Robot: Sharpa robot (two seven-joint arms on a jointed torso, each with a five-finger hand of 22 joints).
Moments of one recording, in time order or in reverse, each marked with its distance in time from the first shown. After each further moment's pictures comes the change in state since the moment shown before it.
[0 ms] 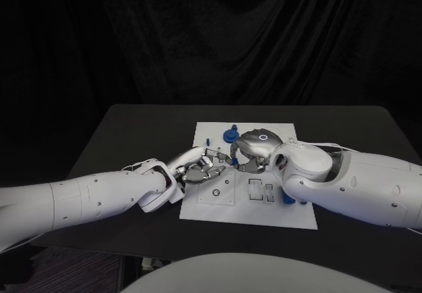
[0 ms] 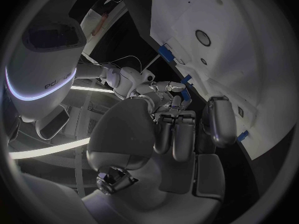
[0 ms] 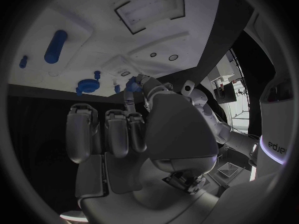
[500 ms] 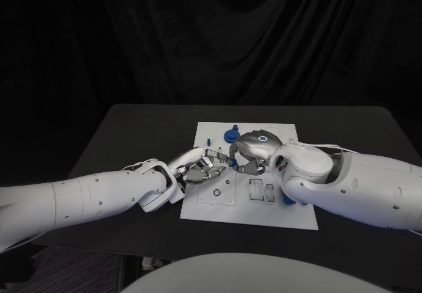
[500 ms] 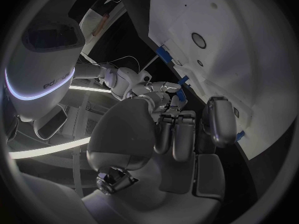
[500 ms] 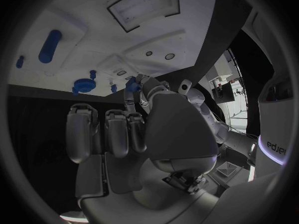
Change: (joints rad) left arm -0.004 0.001 0.000 -0.009 0.000 0.009 -0.017; left_hand 0.008 0.000 0.000 0.000 0.000 0.000 0.000 0.000 -0.013 0.000 0.000 0.000 0.000 0.000 0.000 0.000 0.000 0.000 0.000 0.000 0.000 0.000; right arm -0.001 0.000 0.000 0.011 0.000 -0.001 0.008; right_hand 0.003 0.003 0.000 0.000 -0.004 0.000 -0.001 0.001 0.000 0.000 0.000 0.000 0.000 0.000 0.000 0.000 0.000 0.000 0.000 0.000 0.000 0.000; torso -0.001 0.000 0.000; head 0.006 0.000
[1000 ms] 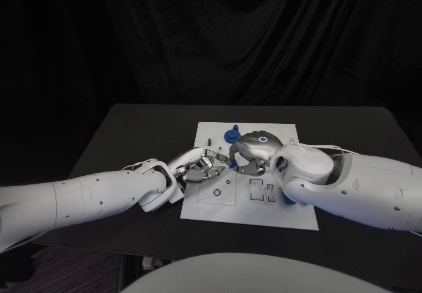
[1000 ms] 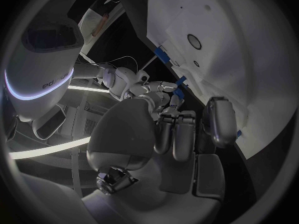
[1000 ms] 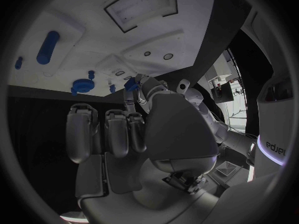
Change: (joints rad) left arm -0.003 0.000 0.001 -0.009 0.000 0.003 -0.008; left_hand 0.000 0.000 0.003 -0.003 0.000 0.035 0.017 0.004 -0.026 0.000 0.007 0.000 0.000 -0.001 0.006 0.000 0.000 0.000 0.004 0.004 0.000 0.000; right arm -0.001 -0.001 -0.001 0.005 0.000 -0.004 0.005; right_hand 0.004 0.004 0.006 -0.008 0.000 -0.002 -0.001 0.000 0.000 0.000 0.000 0.000 0.001 0.000 0.000 -0.005 0.000 0.000 0.000 0.000 0.000 0.000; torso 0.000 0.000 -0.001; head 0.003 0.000
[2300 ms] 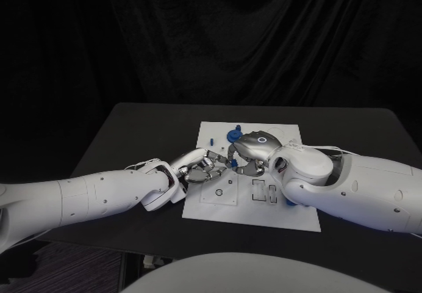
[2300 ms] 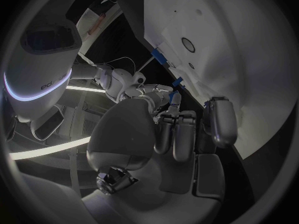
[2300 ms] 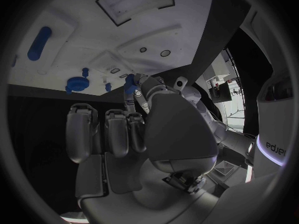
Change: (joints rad) left arm -0.007 0.008 -0.001 -0.016 0.000 0.000 -0.010; left_hand 0.000 0.000 0.000 0.000 0.000 0.016 0.005 0.006 -0.012 0.000 0.000 0.000 0.000 0.001 0.001 0.000 0.000 0.000 0.001 0.006 -0.004 0.000; right arm 0.000 0.019 0.001 -0.003 -0.001 -0.002 0.007; right_hand 0.006 -0.006 0.002 0.003 0.005 -0.016 0.005 0.012 0.000 0.000 0.000 0.000 0.000 0.000 0.000 -0.005 0.000 0.000 0.000 0.000 -0.004 0.000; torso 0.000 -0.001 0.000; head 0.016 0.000
